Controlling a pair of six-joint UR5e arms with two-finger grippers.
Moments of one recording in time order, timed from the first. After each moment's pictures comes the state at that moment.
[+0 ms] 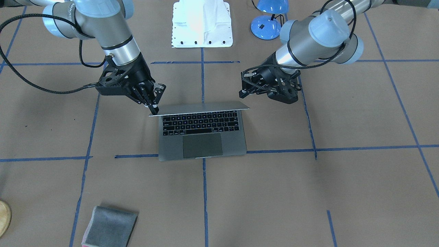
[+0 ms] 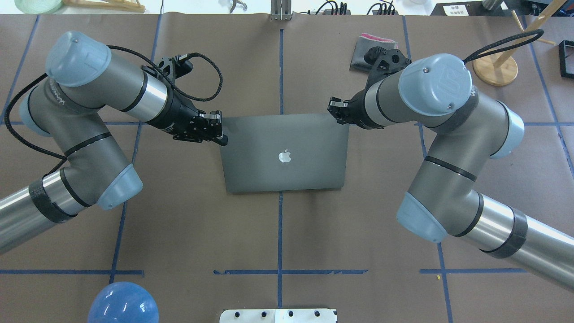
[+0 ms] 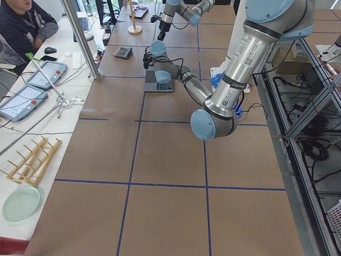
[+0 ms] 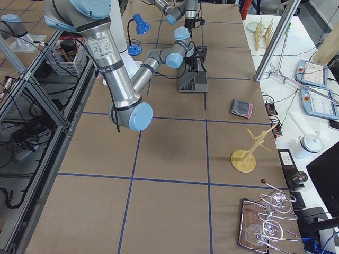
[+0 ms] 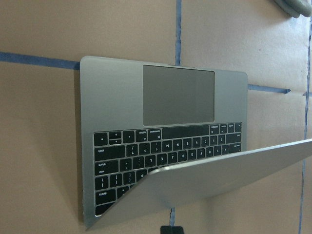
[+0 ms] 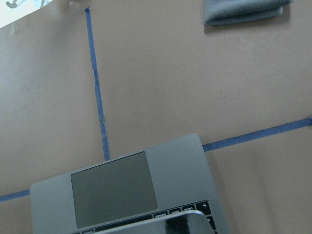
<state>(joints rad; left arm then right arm) -0.75 -2.09 -1.66 -2.21 -2.27 -1.38 0.67 -1.06 1.84 -1.33 1.79 1.44</state>
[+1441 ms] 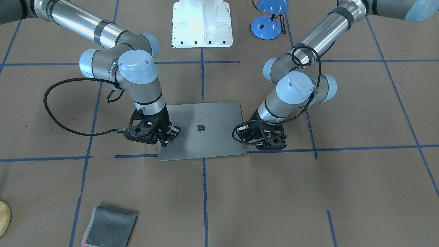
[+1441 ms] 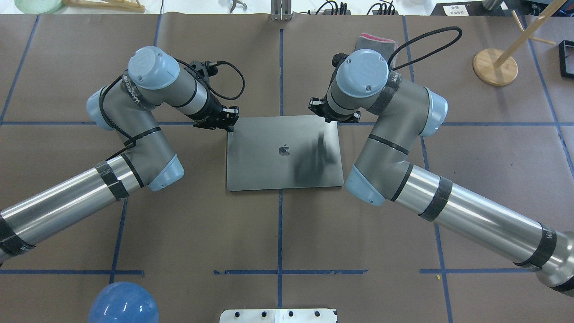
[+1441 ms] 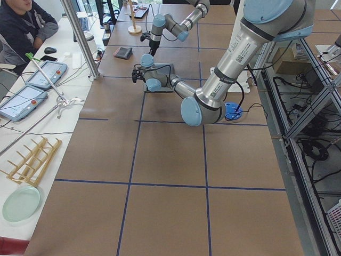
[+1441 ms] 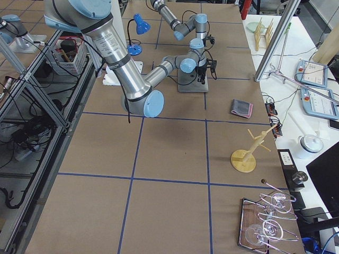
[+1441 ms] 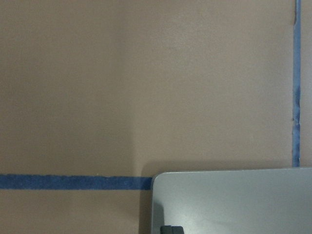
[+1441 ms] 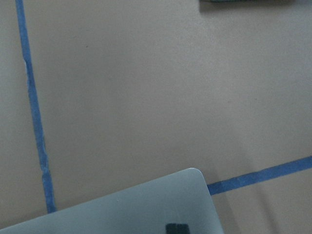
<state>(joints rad) -0.72 -2.27 -1.25 -2.22 -2.09 -1.28 0.67 -0.86 1.44 -1.32 1.81 1.40</state>
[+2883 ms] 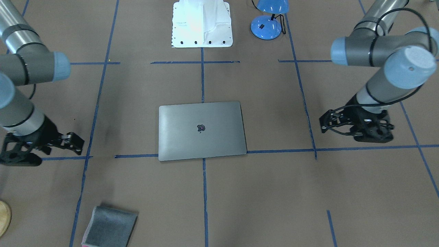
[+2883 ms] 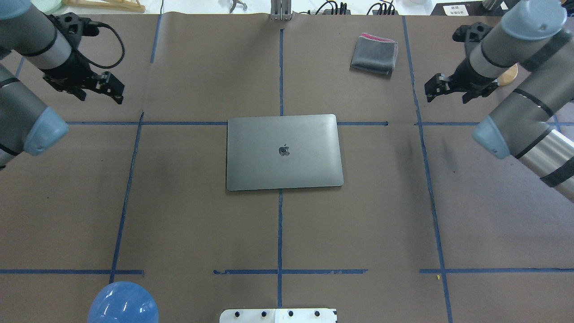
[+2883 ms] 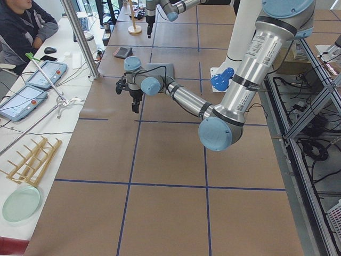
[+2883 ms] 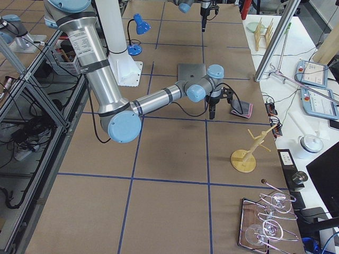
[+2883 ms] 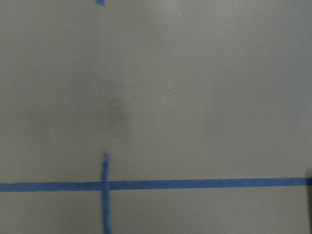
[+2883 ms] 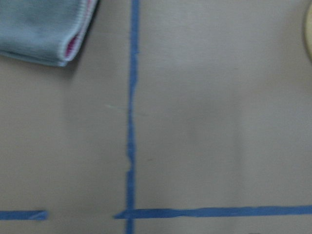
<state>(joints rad) -1.08 -1.93 -1.66 -1.62 -2.20 -0.53 1.07 -1.24 1.54 -1.34 2.16 0.71</state>
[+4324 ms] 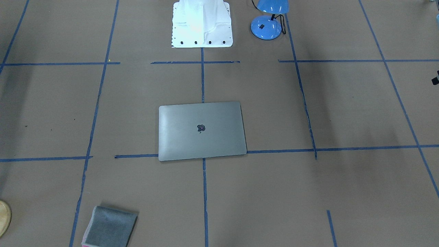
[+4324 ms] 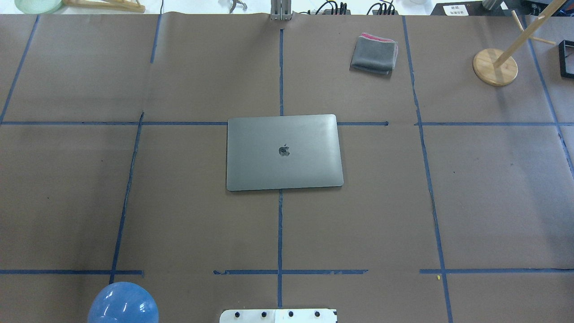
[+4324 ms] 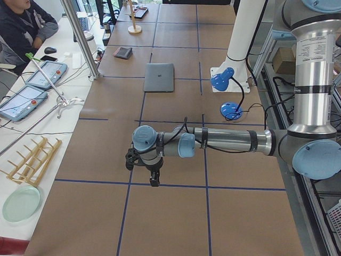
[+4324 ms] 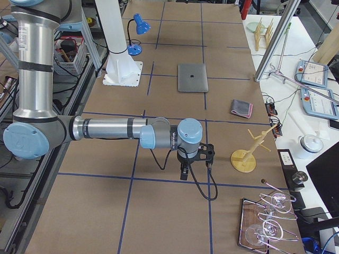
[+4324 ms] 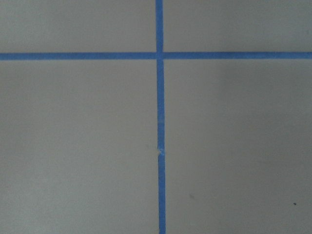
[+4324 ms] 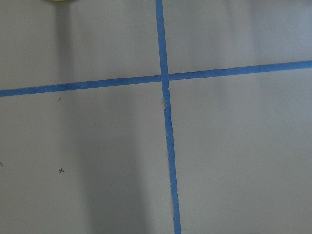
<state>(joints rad) -1.48 -1.48 -1.67 -1.55 -2.39 -0.05 1.54 -1.67 1.71 -1.55 2.36 0.15</state>
